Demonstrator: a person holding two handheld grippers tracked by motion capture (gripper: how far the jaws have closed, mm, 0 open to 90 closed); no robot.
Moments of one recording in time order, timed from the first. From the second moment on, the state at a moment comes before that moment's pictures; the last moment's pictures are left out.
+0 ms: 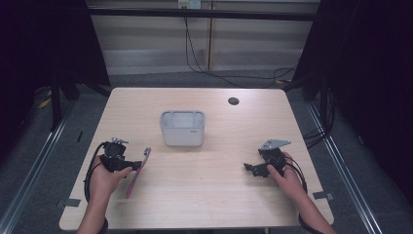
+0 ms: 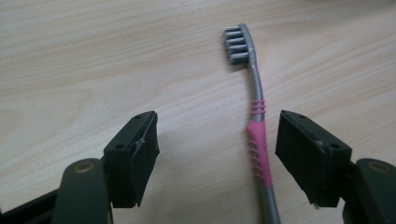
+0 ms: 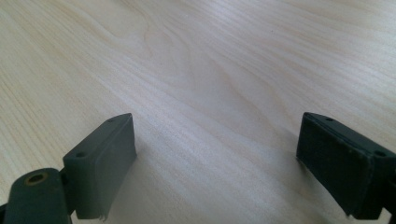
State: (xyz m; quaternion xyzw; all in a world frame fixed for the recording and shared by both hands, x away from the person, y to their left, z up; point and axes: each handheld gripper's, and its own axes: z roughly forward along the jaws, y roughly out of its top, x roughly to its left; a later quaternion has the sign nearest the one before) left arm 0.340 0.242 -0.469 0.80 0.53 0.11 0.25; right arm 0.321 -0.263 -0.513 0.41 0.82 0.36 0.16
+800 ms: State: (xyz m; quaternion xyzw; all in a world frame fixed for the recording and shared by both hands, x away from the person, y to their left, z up) left arm 0.360 0.209 -0.467 0.84 0.50 0.08 0.19; right arm 0.321 -0.263 -0.513 0.41 0.83 0.36 0.16
